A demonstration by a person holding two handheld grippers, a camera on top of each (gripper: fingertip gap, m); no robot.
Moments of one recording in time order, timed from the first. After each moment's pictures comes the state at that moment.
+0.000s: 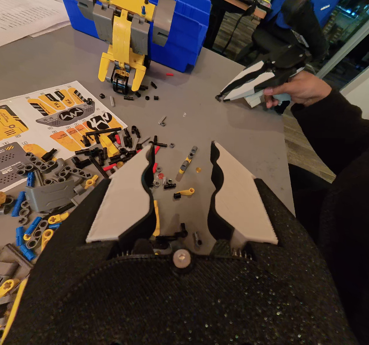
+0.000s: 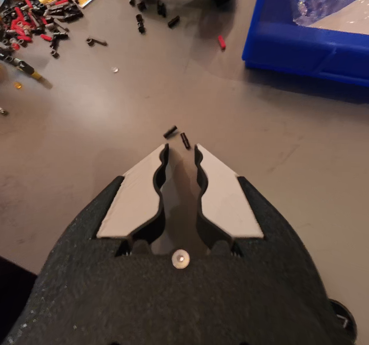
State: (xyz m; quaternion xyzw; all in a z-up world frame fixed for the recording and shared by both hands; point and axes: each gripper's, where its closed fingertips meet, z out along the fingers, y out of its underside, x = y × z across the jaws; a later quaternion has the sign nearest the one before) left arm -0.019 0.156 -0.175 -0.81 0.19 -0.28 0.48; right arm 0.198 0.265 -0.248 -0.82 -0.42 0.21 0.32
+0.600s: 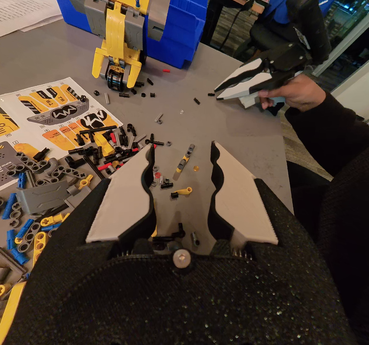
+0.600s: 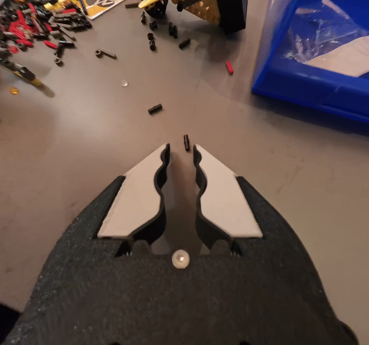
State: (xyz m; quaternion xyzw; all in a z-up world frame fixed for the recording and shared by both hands) left arm -0.014 0.155 -0.179 -0.81 0.20 -0.29 0.47; right arm 0.176 0.263 -0.243 -0.80 -0.44 0.18 0.37
